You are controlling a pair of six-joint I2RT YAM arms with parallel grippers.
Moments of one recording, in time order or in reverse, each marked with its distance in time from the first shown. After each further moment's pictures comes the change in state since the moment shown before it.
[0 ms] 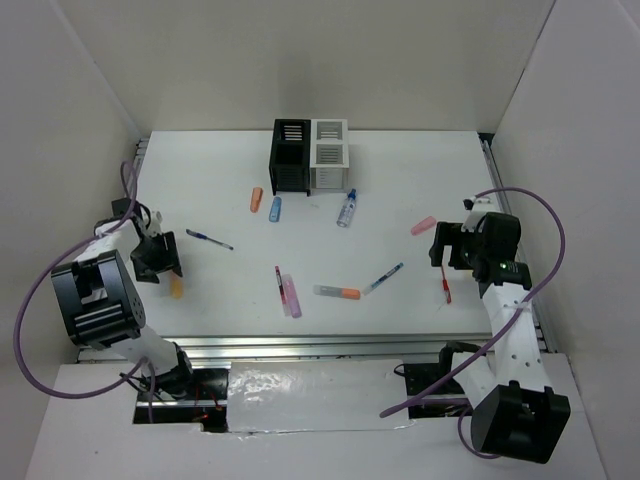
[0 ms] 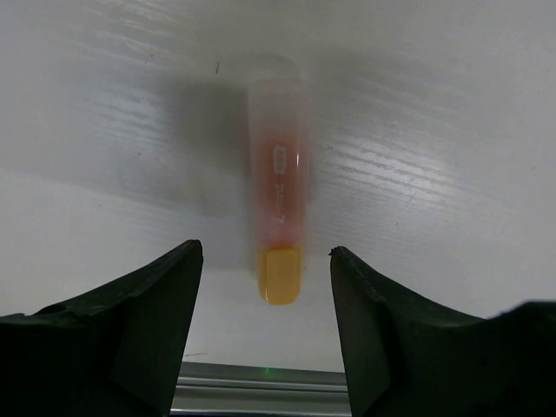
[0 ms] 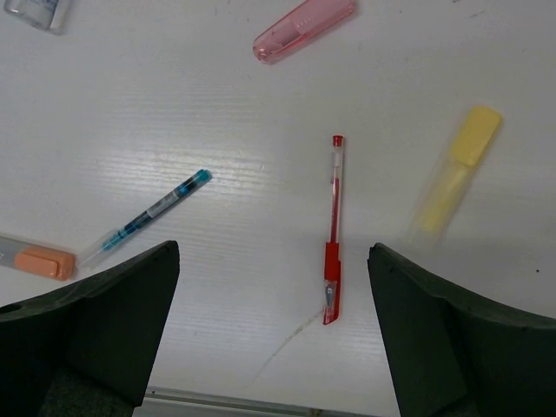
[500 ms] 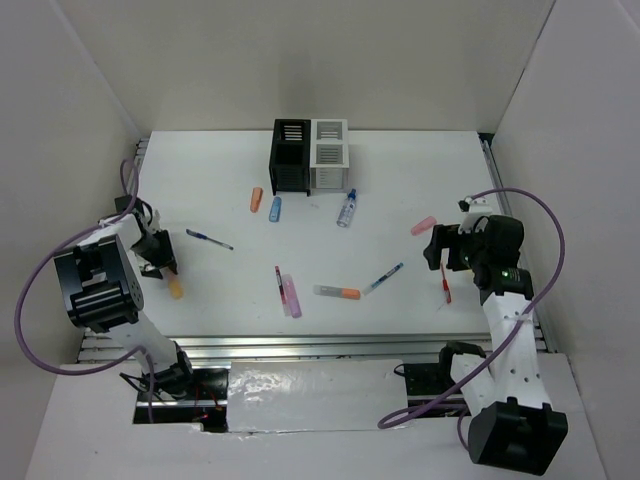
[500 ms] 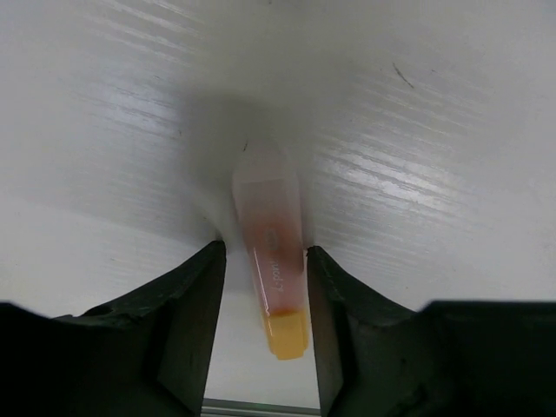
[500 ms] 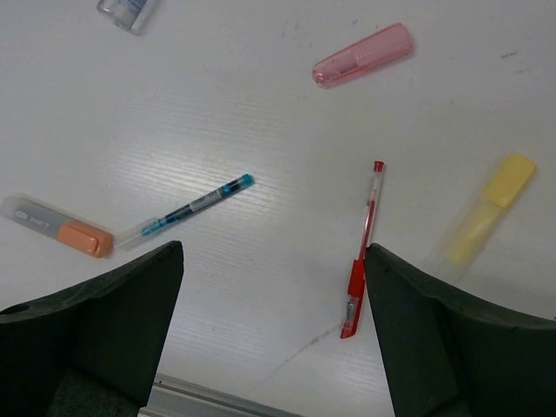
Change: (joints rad) left arm -0.002 0.132 0.054 0.067 -0.035 -0.052; right arm -0.002 -0.067 -0.007 -0.004 -0.131 -0.057
